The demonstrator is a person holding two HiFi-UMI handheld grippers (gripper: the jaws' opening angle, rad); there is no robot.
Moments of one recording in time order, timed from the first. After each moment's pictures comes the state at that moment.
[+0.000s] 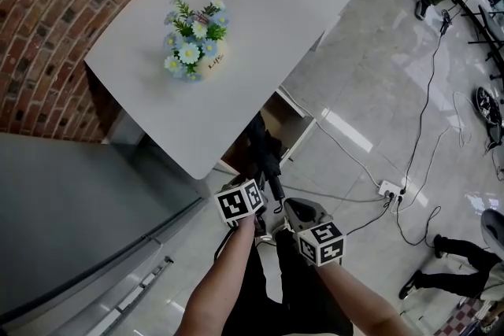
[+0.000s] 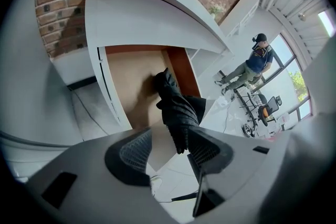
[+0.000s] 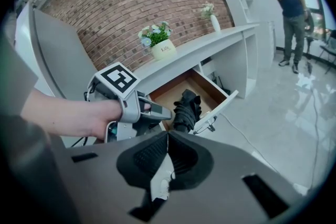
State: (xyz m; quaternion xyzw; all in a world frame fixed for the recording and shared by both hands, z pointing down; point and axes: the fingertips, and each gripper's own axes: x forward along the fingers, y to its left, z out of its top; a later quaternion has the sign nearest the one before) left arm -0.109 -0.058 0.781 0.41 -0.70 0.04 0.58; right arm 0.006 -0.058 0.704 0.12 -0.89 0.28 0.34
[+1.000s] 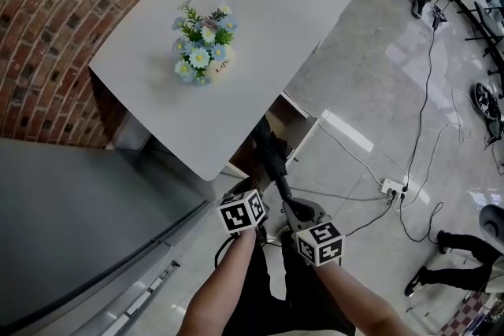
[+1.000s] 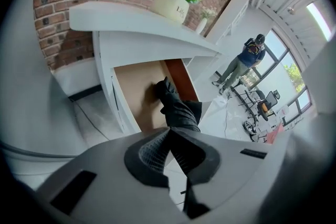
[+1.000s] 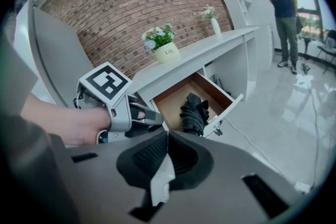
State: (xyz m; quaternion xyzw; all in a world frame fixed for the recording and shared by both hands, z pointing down) left arm -0.123 -0.039 0.753 0.44 -0.71 0.06 0.54; right arm -0.016 -0.045 0.690 0.13 -0.89 0.28 0.33
